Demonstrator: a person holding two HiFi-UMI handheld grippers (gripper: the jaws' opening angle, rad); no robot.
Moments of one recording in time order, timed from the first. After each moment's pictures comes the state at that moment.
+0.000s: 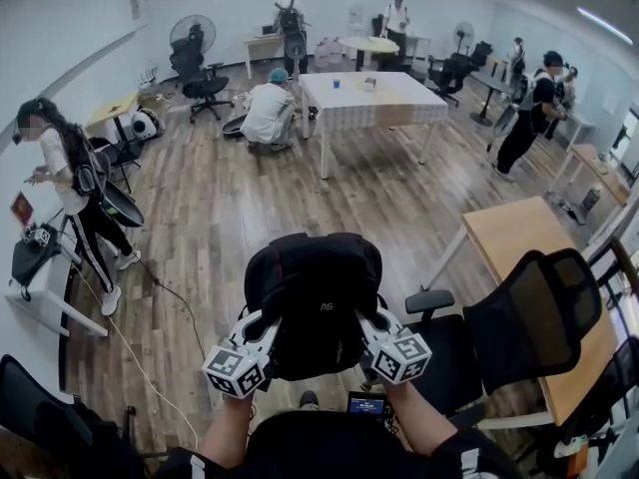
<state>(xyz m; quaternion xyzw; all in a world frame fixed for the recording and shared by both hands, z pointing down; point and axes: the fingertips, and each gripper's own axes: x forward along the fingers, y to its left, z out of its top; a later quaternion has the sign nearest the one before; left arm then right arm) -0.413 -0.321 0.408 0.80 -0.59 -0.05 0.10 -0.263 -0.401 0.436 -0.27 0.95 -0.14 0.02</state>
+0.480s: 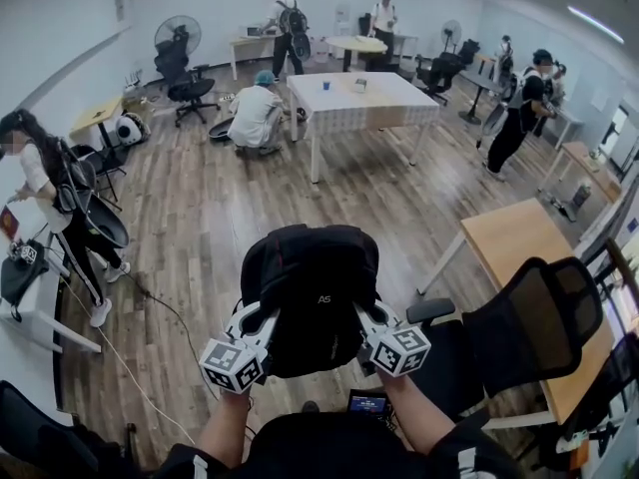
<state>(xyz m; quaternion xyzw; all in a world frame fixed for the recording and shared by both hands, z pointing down) -0.461 -0.389 0.397 0.81 -0.57 -0.04 0.08 -0.310 -0.465 0.432 -0.29 0.94 -0.16 0.03</state>
